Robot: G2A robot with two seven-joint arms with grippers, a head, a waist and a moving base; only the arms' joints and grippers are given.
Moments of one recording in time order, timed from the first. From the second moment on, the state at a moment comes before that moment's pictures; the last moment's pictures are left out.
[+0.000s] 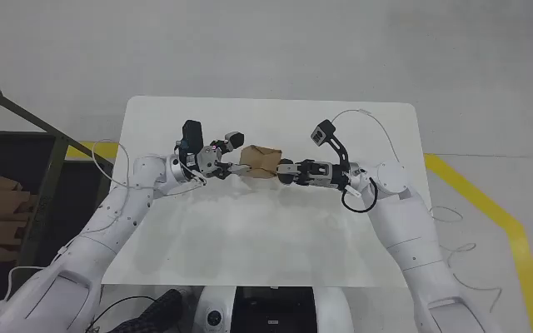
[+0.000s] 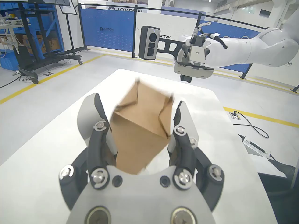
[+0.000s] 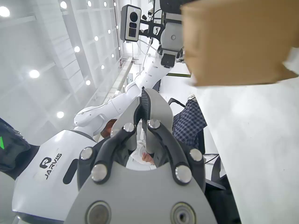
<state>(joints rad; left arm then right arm) 0.93 -0.97 -0.92 -1.13 1.30 -1.00 0.69 -1.00 -1.35 1.18 -1.23 0.42 -0.21 1.27</state>
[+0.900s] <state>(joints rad) 0.93 -0.99 -0.97 -1.03 1.10 -1.00 0.45 -1.07 -1.30 1.26 -1.21 0.23 -0.14 1.02</state>
